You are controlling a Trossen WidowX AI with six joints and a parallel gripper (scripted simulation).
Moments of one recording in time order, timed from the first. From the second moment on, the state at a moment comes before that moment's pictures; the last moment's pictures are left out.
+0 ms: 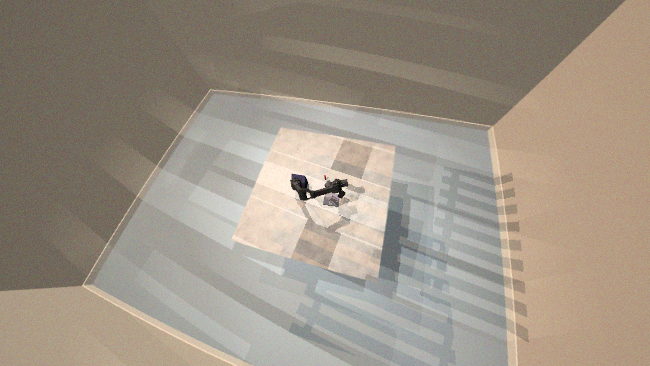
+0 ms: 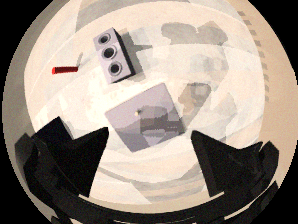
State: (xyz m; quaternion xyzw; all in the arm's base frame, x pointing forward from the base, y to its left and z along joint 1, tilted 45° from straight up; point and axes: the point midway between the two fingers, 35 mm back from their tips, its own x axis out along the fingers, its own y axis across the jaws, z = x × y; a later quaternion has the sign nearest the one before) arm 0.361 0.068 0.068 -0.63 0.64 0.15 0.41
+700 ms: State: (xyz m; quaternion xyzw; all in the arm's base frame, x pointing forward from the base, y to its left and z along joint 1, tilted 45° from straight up) arm 0.328 0.130 -0.029 -0.71 0.59 0.28 0.27
